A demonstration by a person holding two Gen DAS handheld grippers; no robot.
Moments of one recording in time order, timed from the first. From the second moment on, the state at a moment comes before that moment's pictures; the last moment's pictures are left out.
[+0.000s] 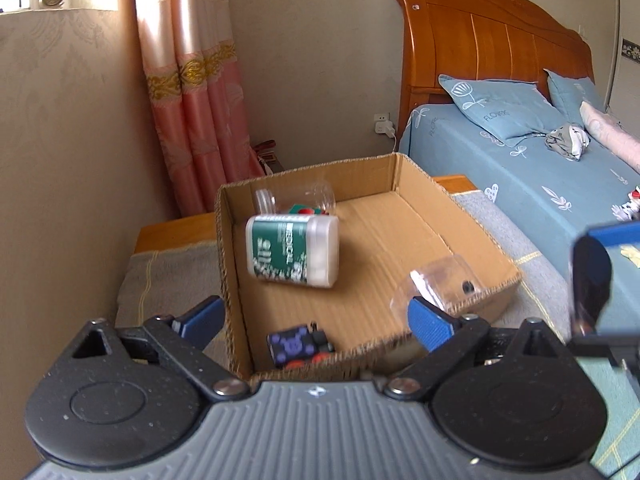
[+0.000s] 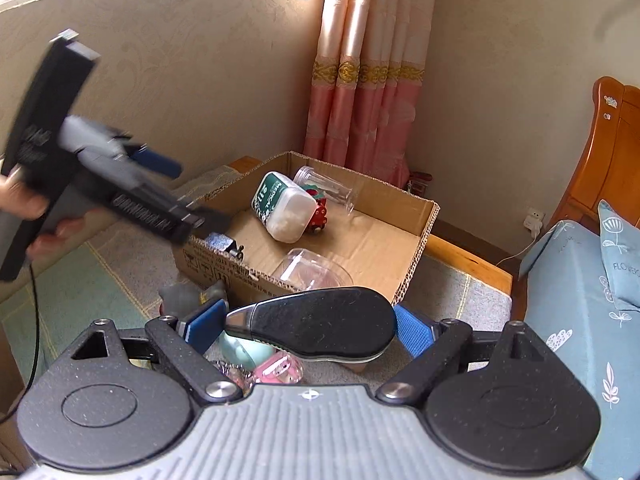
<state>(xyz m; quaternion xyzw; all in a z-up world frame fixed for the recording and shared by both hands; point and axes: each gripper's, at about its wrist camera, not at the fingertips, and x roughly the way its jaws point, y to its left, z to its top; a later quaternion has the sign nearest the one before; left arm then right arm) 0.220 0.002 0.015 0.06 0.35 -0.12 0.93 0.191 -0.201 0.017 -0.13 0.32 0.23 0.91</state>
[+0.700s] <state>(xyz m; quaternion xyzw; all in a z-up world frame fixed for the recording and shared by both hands) 0.148 0.056 -0.023 0.01 0.37 -0.01 0.93 0.321 -0.158 0.027 -0.10 0.36 0.19 0.91</state>
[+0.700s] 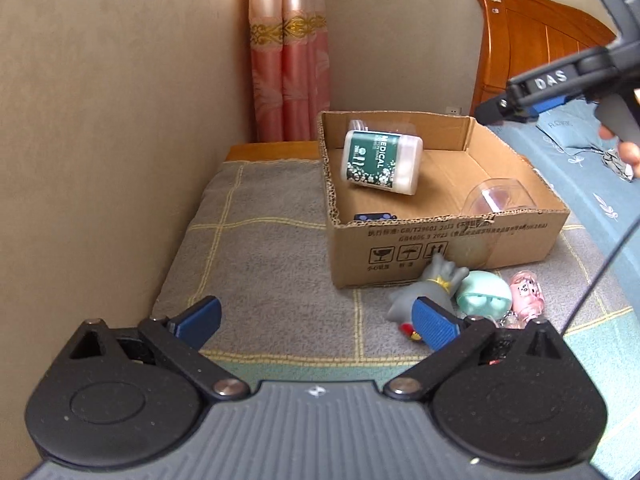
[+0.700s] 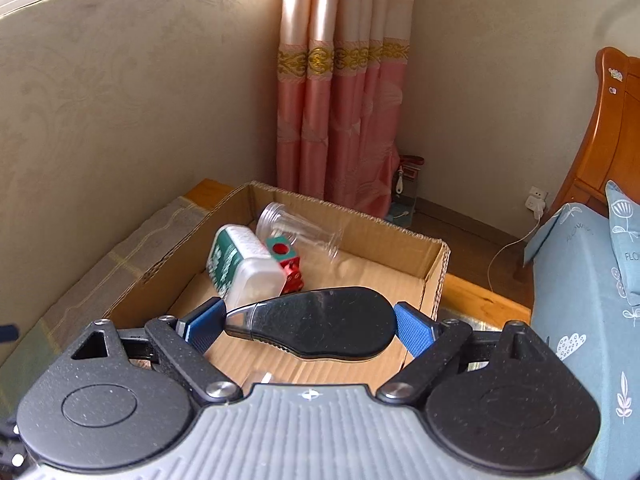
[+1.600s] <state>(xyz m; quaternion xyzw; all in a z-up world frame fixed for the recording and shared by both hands) 0.137 0.048 -0.024 0.03 0.37 -0.03 0.93 0.224 -0.179 0.001 -0.08 0.35 0.14 0.92</state>
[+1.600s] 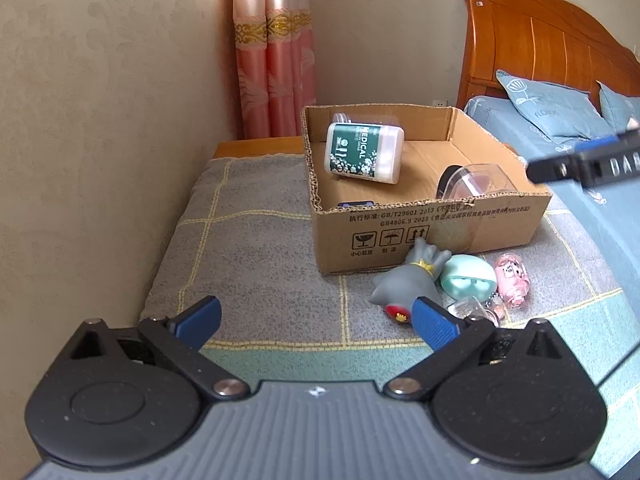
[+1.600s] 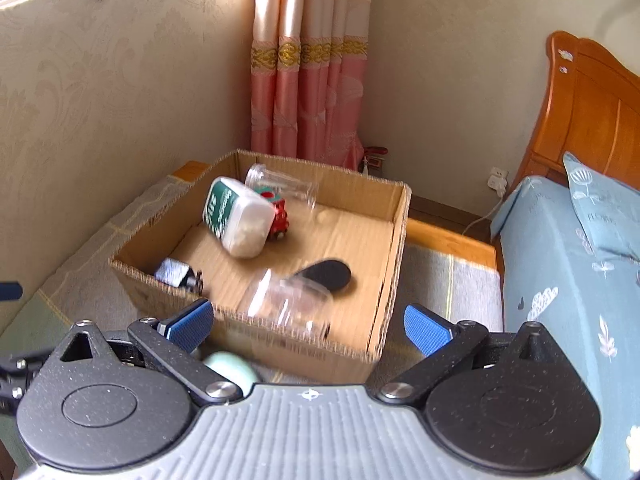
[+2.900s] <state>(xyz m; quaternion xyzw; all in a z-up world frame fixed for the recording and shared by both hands) 0.106 -0.018 -0.071 0.11 0.42 -0.17 0.88 0.132 -0.184 -0.111 -0.08 0.42 0.14 0.89</state>
